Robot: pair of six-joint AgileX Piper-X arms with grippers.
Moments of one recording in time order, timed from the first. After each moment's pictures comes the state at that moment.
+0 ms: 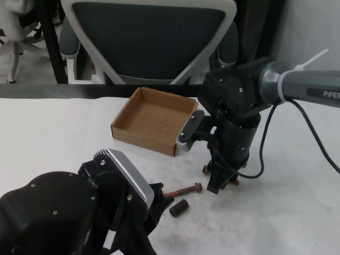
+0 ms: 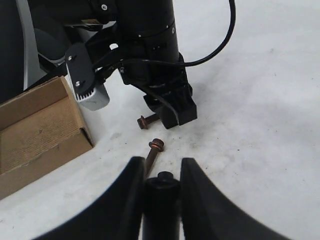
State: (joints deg) left arm -47.0 64.7 -18.3 -19.0 -2.5 16.7; right arm 28.2 118.5 -85.6 55.7 3.0 -33.8
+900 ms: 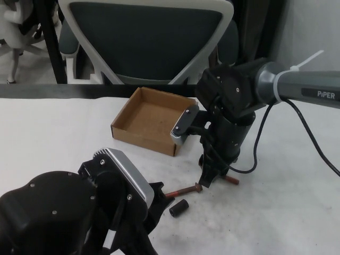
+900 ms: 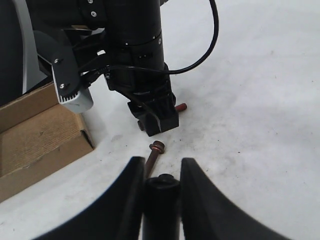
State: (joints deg) left arm -47.0 64.7 -18.3 -19.3 -2.5 16.8; right arm 28.0 120.6 -87.4 51.7 0.0 -34.5
